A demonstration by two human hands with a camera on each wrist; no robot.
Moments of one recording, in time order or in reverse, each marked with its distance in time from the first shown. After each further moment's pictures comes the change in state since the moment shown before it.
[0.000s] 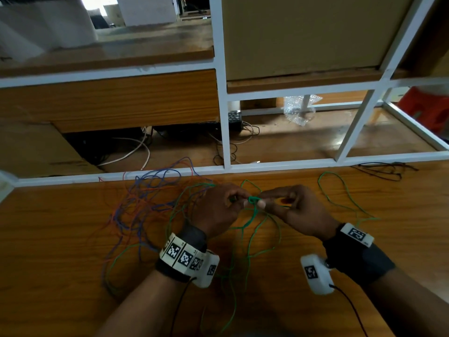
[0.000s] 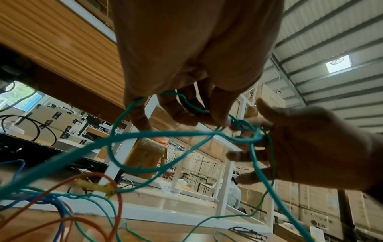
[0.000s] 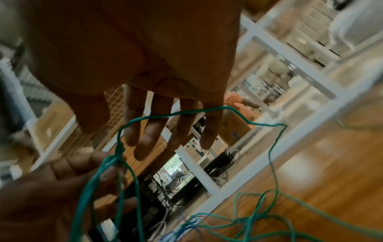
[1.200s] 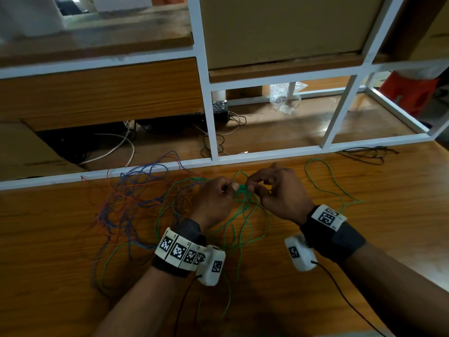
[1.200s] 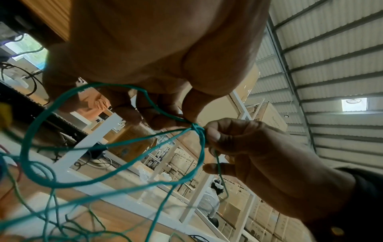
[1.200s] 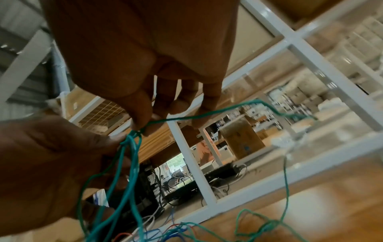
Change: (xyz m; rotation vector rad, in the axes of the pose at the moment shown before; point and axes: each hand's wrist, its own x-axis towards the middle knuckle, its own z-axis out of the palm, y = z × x) left_hand 0.008 0.009 0.020 -0.082 -0.034 -0.249; right_hand 0.014 0.006 0.010 -0.361 0.146 -0.175
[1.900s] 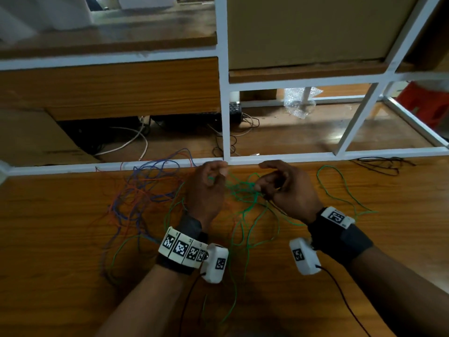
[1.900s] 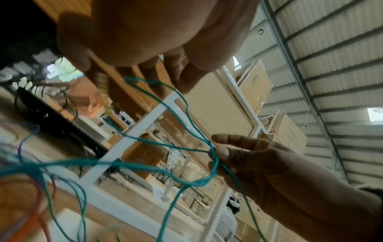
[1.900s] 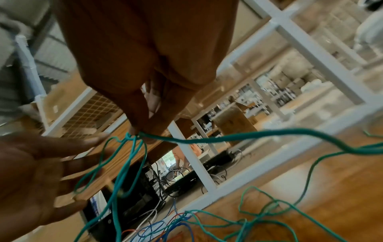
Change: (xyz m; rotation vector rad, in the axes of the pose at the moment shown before) left_hand -0.002 -0.017 -0.024 -0.360 0.404 0.028; right_hand 0.009 -0.003 0.010 0.346 -0.007 0.249
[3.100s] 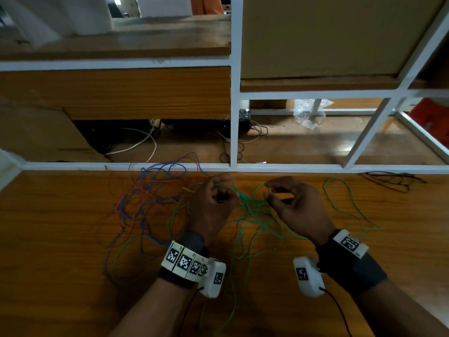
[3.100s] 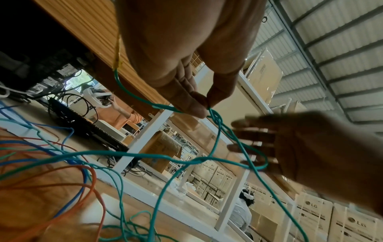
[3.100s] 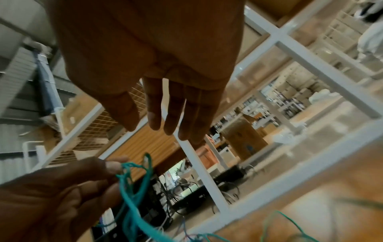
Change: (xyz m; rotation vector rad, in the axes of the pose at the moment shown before) left_hand -0.024 -0.003 -0.002 -0.174 -0.034 -0.067; right_hand -0.013 0.003 -0.003 -0.109 0.065 -0.104
